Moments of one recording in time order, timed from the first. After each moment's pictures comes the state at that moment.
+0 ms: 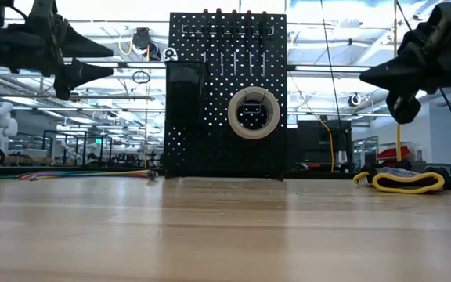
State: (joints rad) left arm -0.01 0.12 0.07 0.11 -0.38 -0.38; right arm 0.03 0.18 0.03 0.13 0.17 0.55
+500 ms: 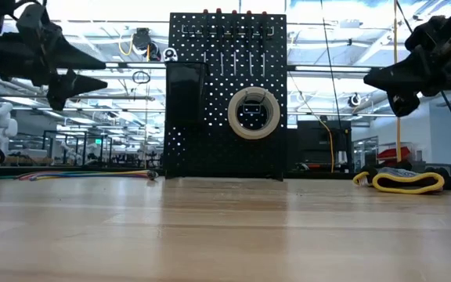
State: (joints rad) left arm 0.01 0.00 0.07 -0.11 -0.28 -0.43; right arm 0.03 0.07 0.02 0.03 0.15 0.27
